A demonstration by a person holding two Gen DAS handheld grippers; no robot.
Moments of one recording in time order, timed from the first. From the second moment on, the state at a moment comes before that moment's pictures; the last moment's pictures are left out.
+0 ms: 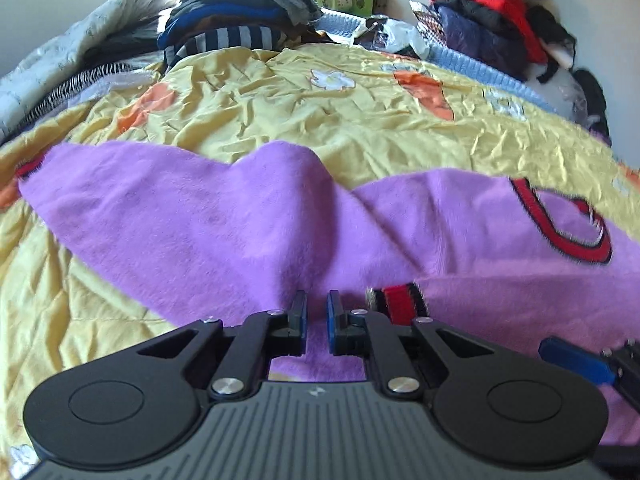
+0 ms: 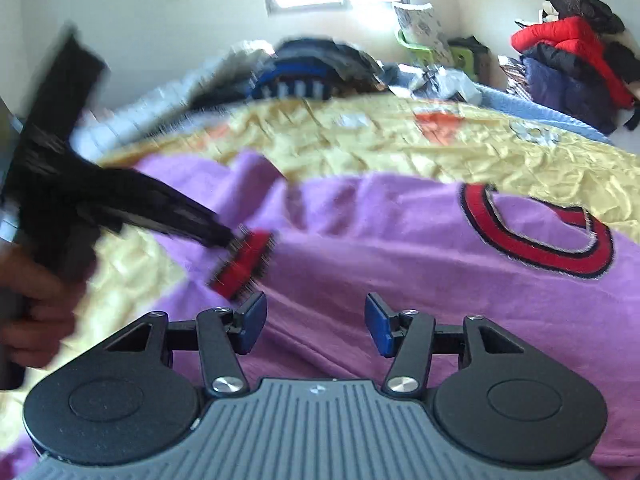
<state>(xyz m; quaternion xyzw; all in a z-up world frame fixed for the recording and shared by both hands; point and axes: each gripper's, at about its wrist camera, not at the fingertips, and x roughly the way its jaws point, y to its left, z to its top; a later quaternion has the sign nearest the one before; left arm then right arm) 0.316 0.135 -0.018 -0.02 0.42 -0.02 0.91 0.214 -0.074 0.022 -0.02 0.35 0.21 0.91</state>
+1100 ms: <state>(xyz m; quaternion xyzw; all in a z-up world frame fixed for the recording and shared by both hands) 0.304 0.252 -0.009 -0.10 0.41 0.08 0.90 0.187 -0.093 0.026 0.00 0.33 0.19 0.92</state>
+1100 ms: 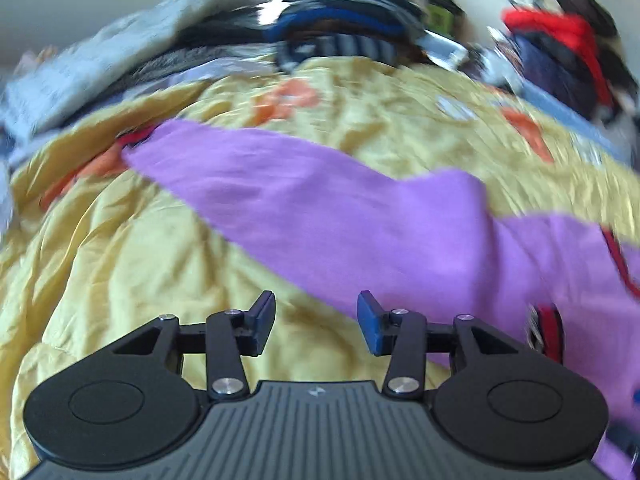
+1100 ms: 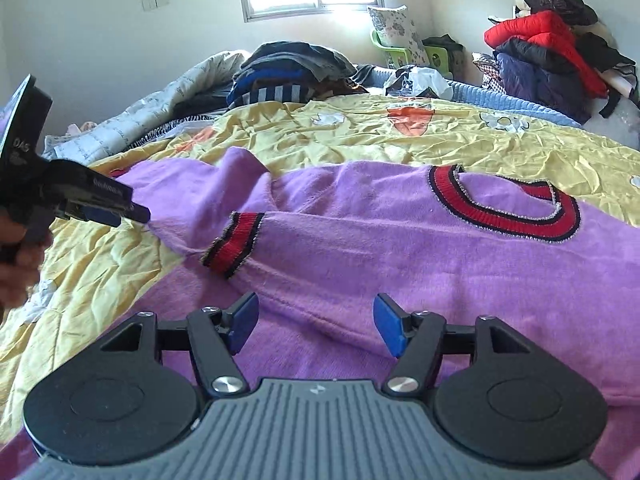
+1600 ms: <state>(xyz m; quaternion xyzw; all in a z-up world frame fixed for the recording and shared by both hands) 0.320 0.416 -0.059 -0.51 0.32 0.06 0.80 0.157 -0.082 0.016 0.01 0.34 0.23 0.91</state>
